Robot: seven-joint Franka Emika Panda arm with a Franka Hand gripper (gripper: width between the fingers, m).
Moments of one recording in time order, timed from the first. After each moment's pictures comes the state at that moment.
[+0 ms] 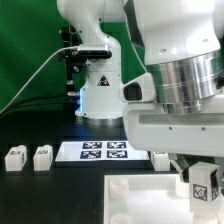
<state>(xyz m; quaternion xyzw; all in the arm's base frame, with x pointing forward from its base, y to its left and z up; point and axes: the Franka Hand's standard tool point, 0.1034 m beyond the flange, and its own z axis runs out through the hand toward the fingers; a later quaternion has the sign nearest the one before) 0.629 0.112 0.079 -0.87 0.48 0.02 0.11</state>
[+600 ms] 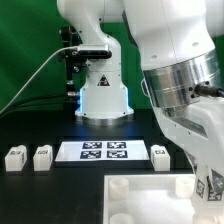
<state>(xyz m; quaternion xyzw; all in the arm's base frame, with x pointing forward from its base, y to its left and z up) 0.628 0.121 0.080 -0.77 0.63 0.06 0.13</state>
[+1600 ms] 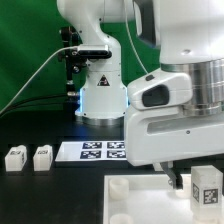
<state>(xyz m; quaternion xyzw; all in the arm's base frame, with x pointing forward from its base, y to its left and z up) 0.630 0.117 0.081 -1.00 -0.04 0.00 0.05</state>
